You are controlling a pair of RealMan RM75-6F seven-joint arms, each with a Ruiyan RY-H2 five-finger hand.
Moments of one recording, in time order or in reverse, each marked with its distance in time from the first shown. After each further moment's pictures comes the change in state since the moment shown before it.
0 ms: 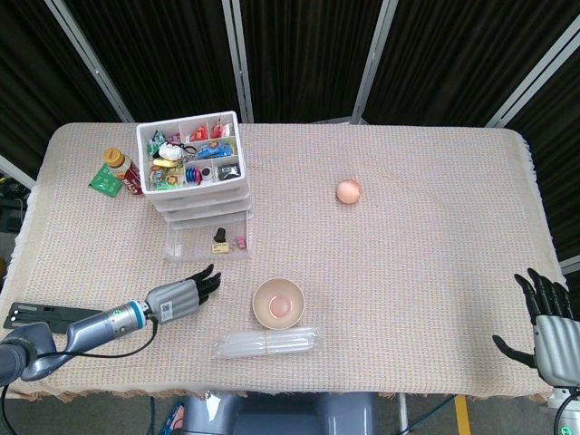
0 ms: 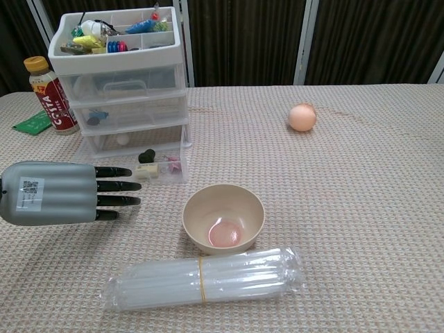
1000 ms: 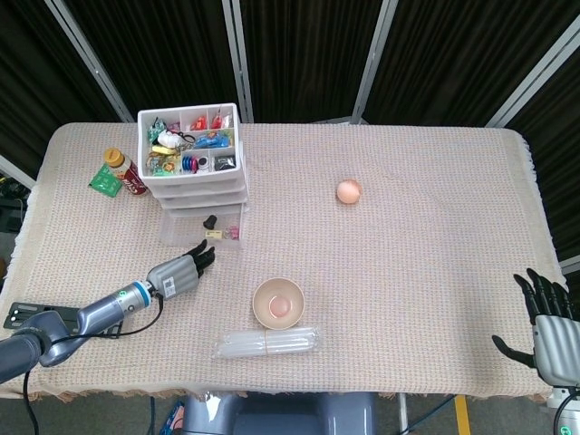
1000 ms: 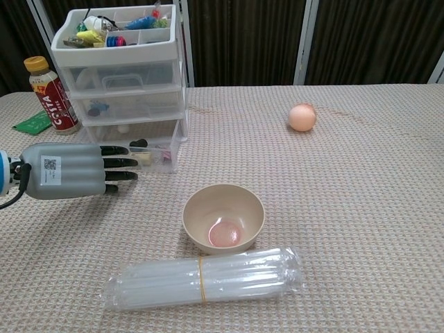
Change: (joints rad) left arm 0.001 -0.065 -0.092 0.122 -0.121 -0.106 0.004; right arm 0.001 -0.001 -0.001 0.000 -0.002 -0.003 0.001
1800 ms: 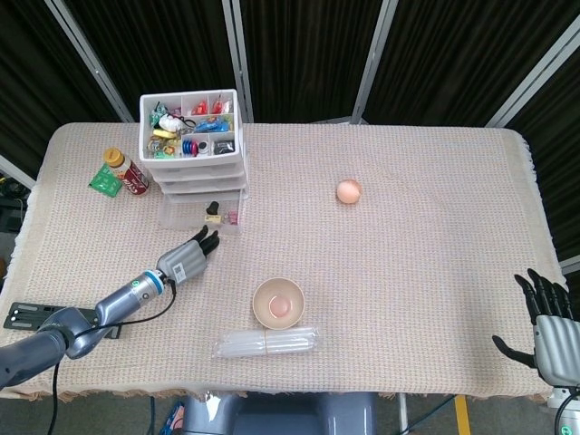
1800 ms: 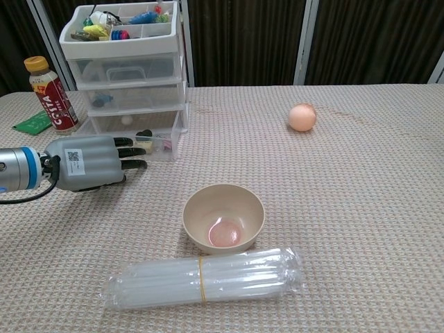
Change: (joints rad) left arm -0.003 -0.127 -0.078 0.136 -0.099 -0.039 -0.012; right arm 0.000 0.003 0.002 -0.005 0.011 -0.005 0.006
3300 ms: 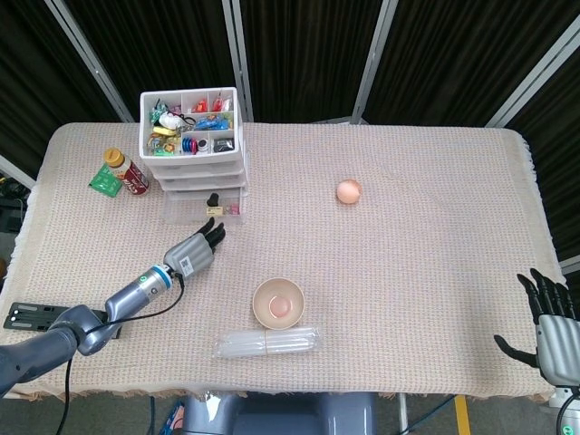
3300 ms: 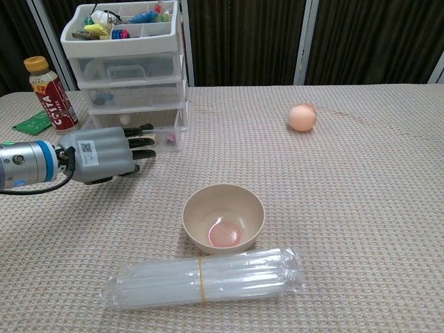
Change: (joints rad) left arm -0.018 -0.028 -0.028 0.009 -0.061 0.000 0.021; right arm -0.001 0.004 0.004 -0.001 0.010 -0.001 0.007
